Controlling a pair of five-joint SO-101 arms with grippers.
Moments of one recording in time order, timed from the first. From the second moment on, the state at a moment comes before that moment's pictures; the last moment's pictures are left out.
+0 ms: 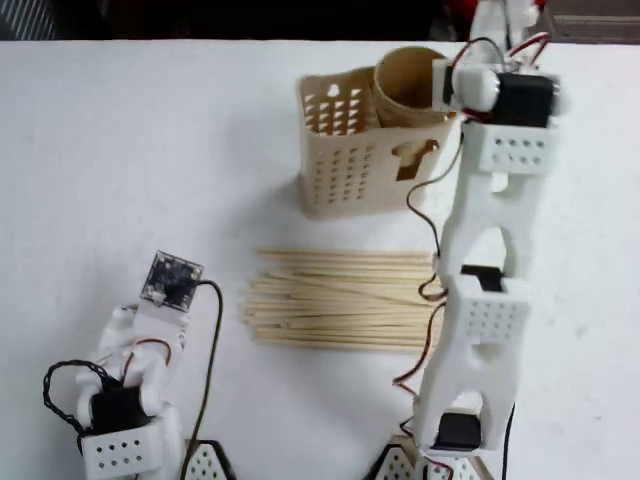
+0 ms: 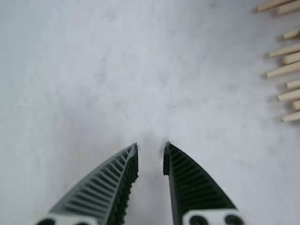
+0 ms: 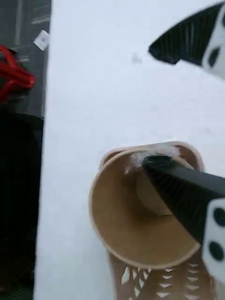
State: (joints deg) left arm -17.3 -103.9 97.1 67.6 -30.2; right arm 0.9 35.3 -85.1 98.5 8.0
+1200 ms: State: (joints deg) left arm -17.3 -103.9 97.1 68.7 -30.2; right arm -31.3 -14.7 40.6 55.8 47.7
